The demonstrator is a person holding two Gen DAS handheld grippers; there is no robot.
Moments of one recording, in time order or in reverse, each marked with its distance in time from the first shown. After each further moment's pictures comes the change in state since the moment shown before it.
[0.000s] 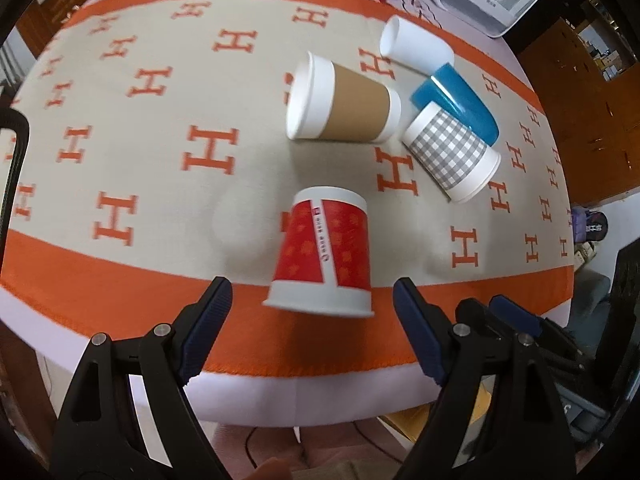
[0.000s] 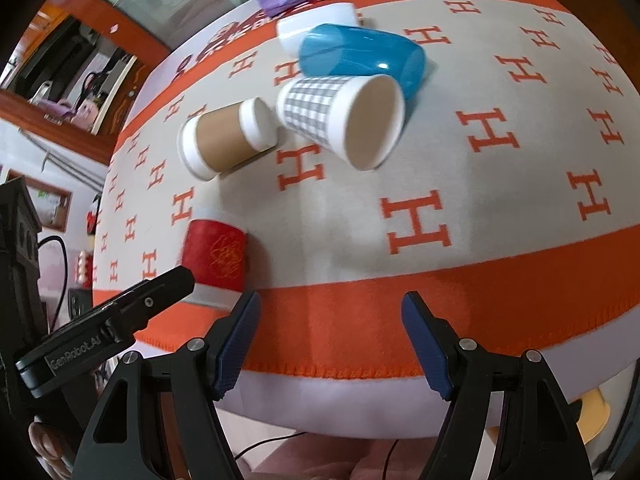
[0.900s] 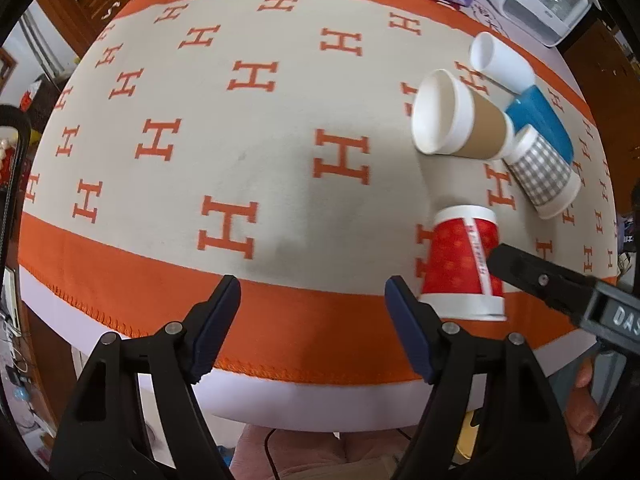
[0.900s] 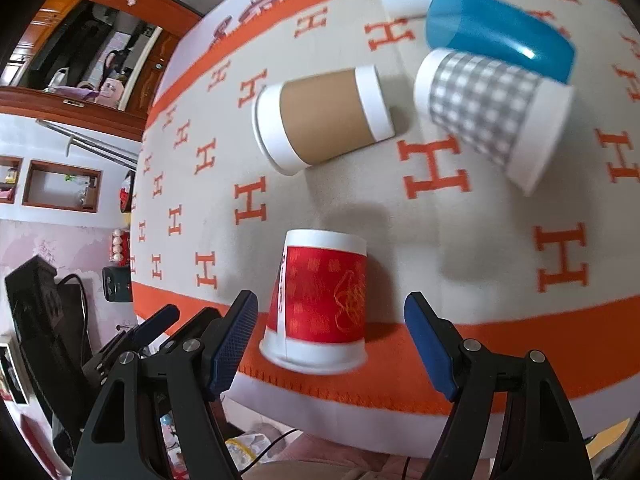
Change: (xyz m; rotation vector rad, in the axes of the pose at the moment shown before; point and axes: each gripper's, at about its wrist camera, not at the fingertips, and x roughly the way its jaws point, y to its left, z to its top) left arm -0.001 0.092 0.016 -0.038 0.023 0.154; right arm 0.053 0.082 0.047 0.006 0.155 0.135
